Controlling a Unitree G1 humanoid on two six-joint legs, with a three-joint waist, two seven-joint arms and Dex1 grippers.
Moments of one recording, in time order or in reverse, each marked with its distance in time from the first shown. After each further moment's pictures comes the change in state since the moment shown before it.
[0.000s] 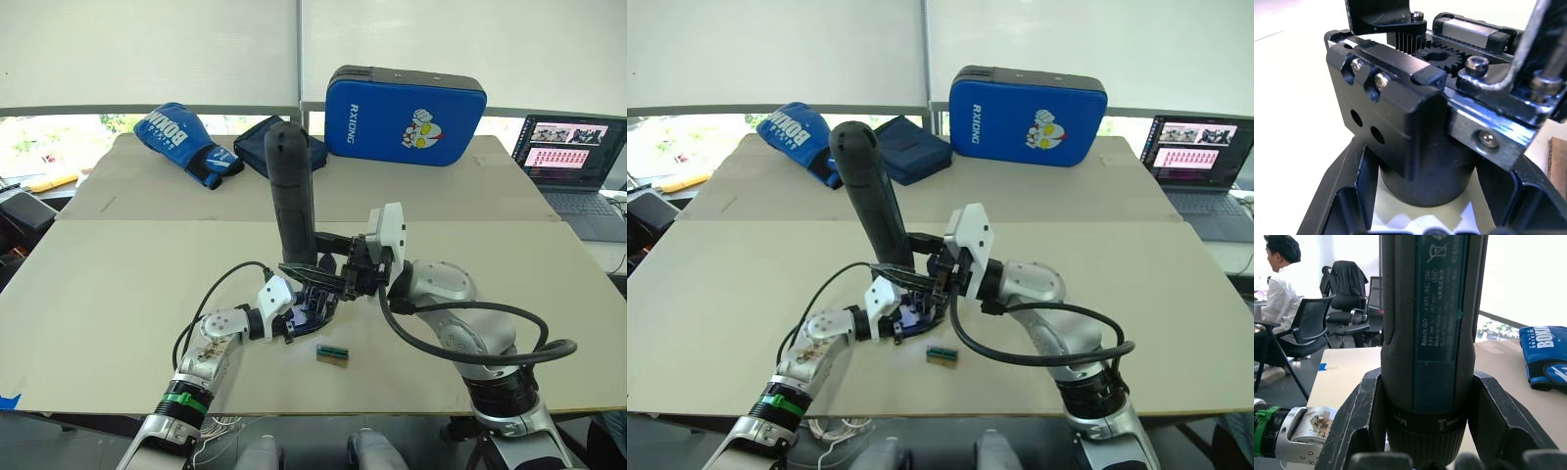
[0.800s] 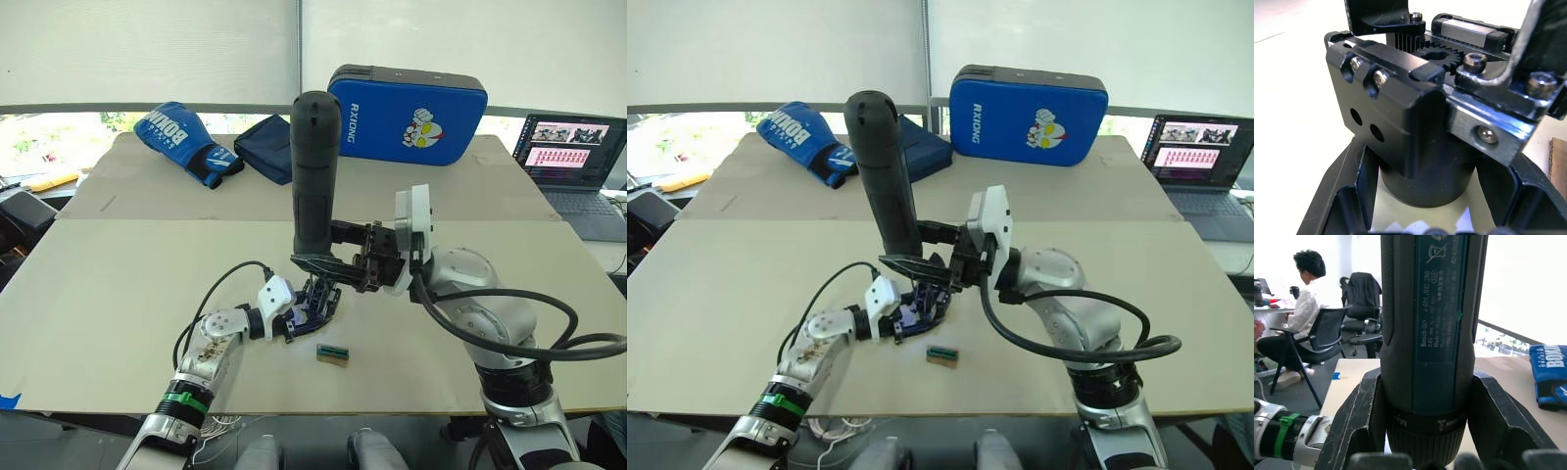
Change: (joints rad) left arm -0.003 -0.003 0.000 0.012 -0.001 -0.018 0.006; right arm -0.041 -0.033 -0.104 -0.014 0.118 0.012 0.122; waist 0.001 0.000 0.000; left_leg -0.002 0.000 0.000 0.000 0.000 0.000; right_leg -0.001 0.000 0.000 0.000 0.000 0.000
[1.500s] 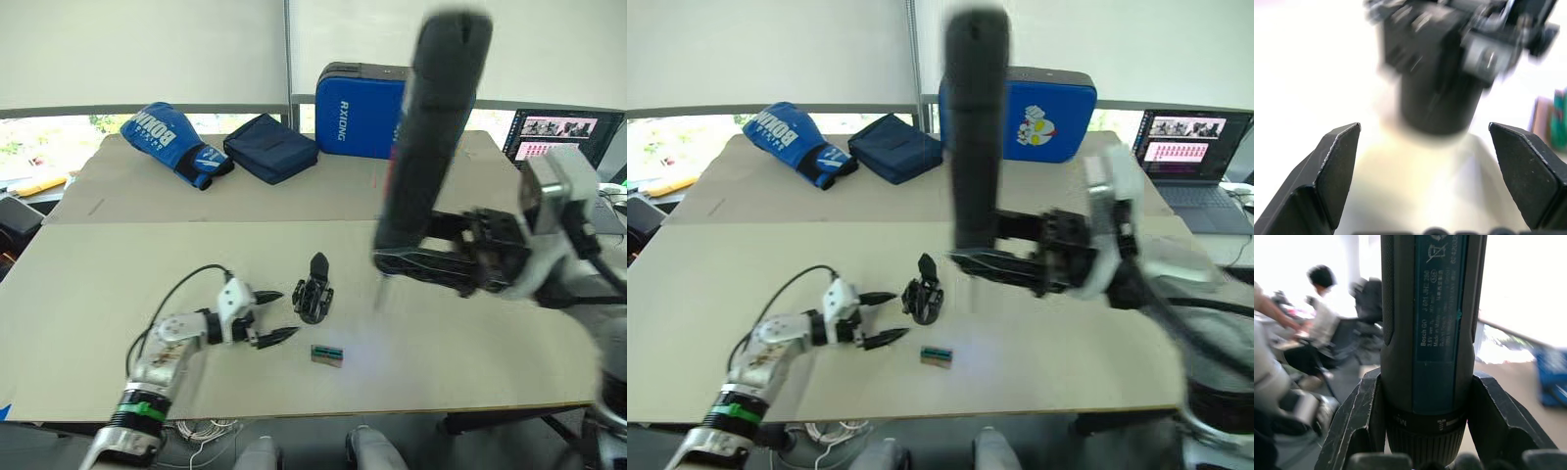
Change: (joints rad) left arm 0.117 0.246 0.149 -0.066 -0.163 0.065 -0.177; right arm 0.146 -0.549 -0.429 -0.141 0.572 0.382 -0.045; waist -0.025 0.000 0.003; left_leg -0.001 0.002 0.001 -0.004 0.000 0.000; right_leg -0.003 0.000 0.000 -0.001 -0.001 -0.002
